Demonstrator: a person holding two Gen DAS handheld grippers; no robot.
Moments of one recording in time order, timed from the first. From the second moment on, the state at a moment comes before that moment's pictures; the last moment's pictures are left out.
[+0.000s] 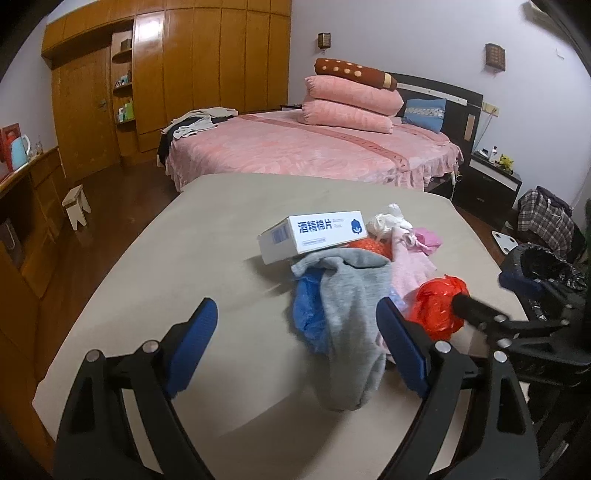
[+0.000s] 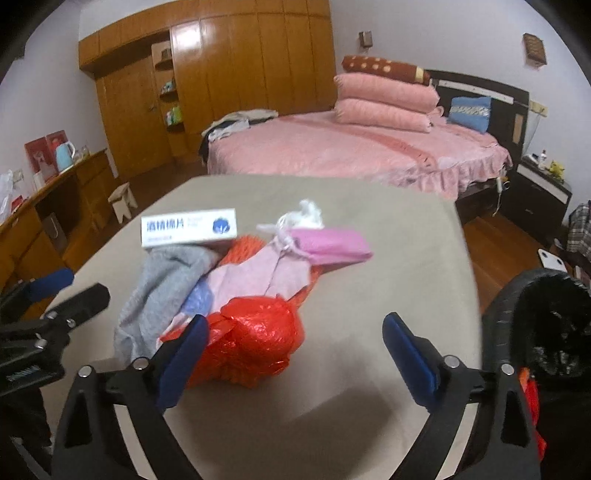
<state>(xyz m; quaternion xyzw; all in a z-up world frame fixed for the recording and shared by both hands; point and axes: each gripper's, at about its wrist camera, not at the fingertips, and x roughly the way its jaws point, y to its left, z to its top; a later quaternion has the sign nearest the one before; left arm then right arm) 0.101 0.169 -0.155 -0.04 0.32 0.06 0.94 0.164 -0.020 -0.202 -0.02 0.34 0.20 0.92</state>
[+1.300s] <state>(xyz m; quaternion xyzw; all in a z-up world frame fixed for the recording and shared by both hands) 0.135 0.135 -0.184 -0.04 0.37 0.01 0.93 0.175 -0.073 -0.189 0.01 0.35 0.20 0.92</state>
